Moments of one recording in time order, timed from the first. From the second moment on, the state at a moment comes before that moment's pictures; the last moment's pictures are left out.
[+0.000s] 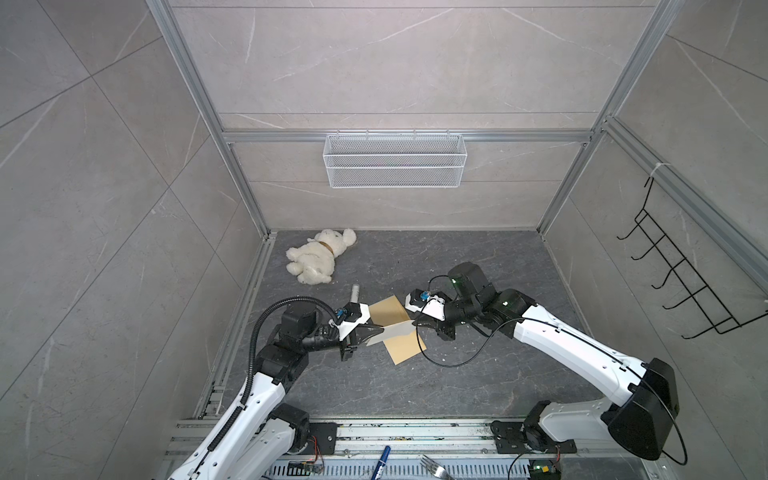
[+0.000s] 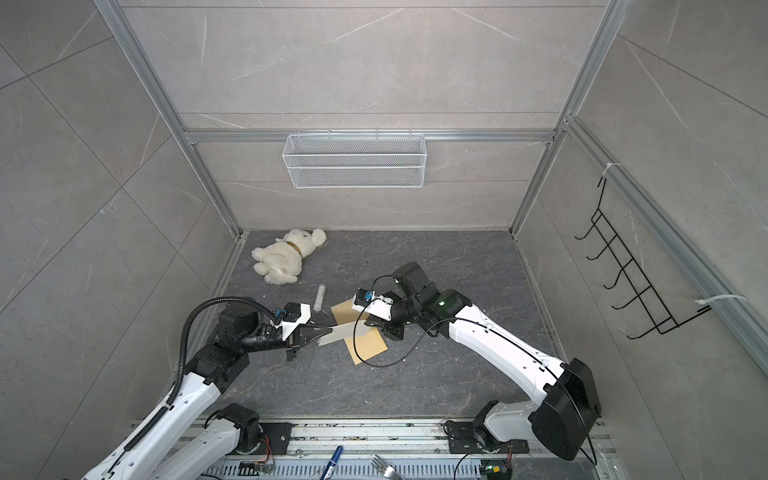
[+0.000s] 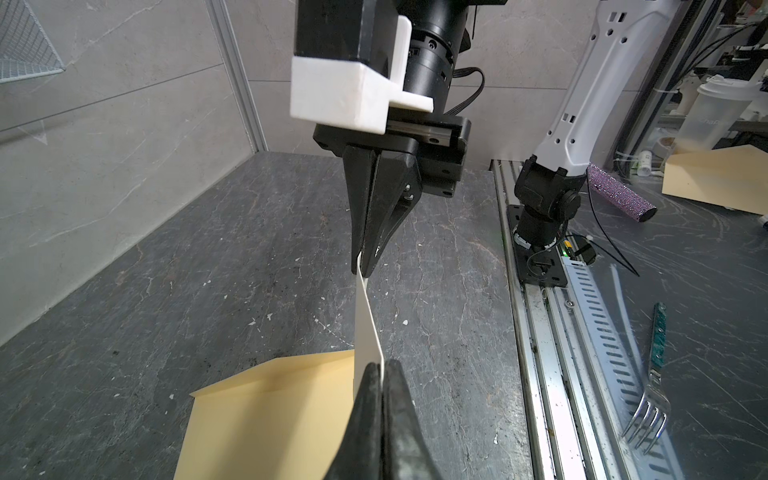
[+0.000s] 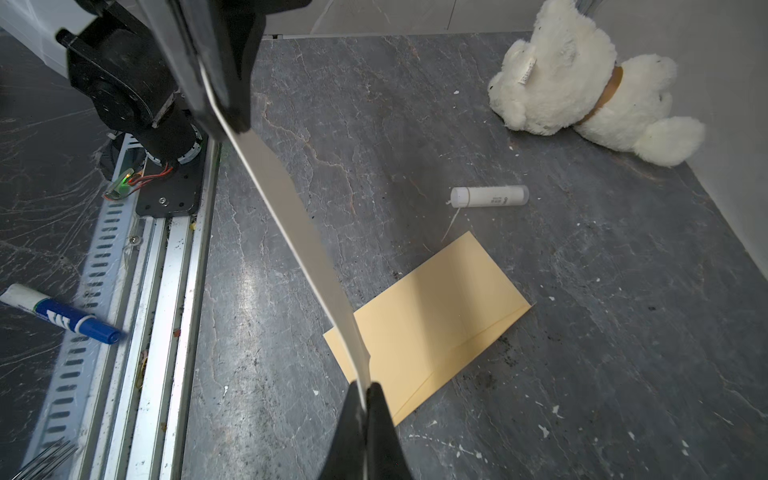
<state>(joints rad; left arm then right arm) -0.40 0.77 0.62 -0.21 0.95 0.38 0.71 1.34 1.15 -0.61 -0.51 -0.58</state>
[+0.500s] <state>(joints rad) -0.48 0.79 0.79 -0.41 0.62 0.35 0.71 1.30 1.14 -0.67 -0.39 -0.62</state>
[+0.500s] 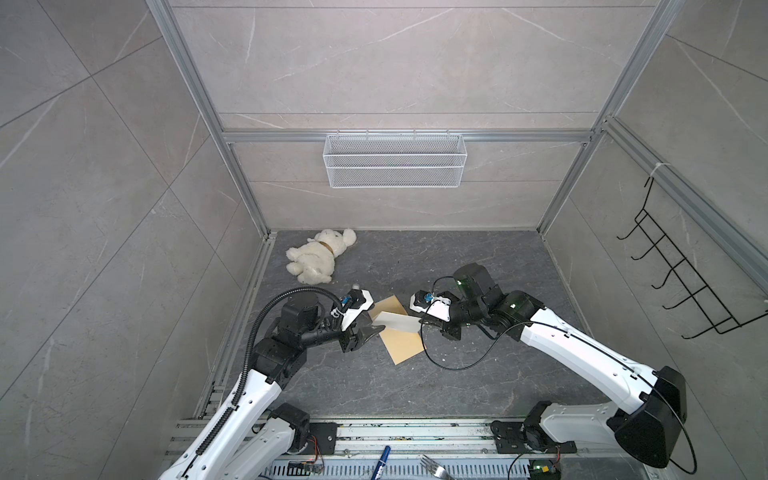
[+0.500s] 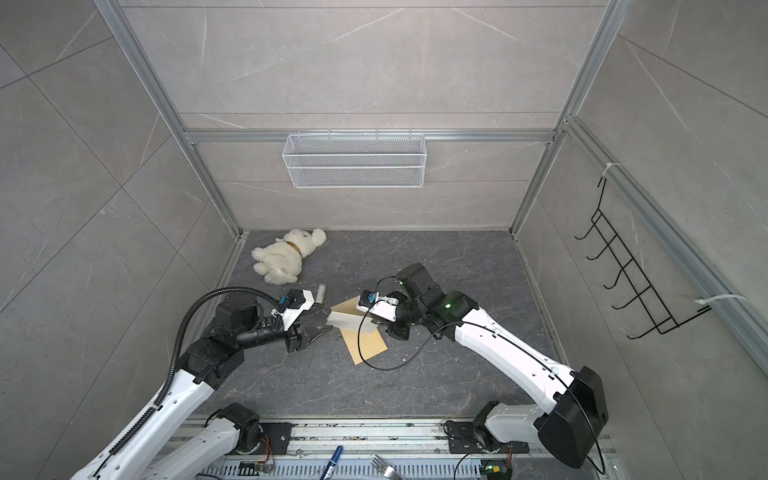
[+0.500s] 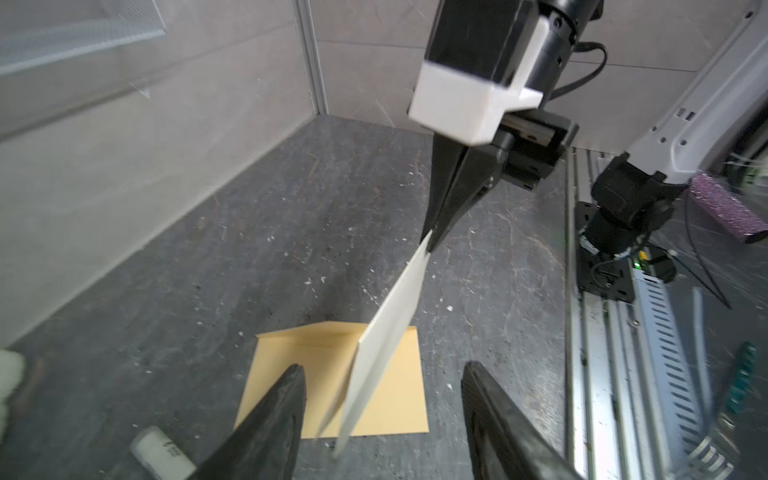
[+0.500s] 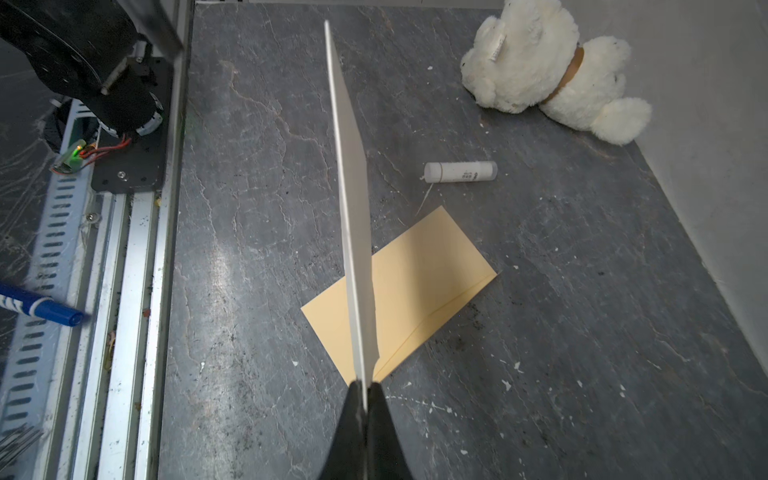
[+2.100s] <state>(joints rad) -0.60 1.10 0.79 -0.22 0.63 0.19 0.79 1.06 0.94 -0.41 -0.20 -0.45</state>
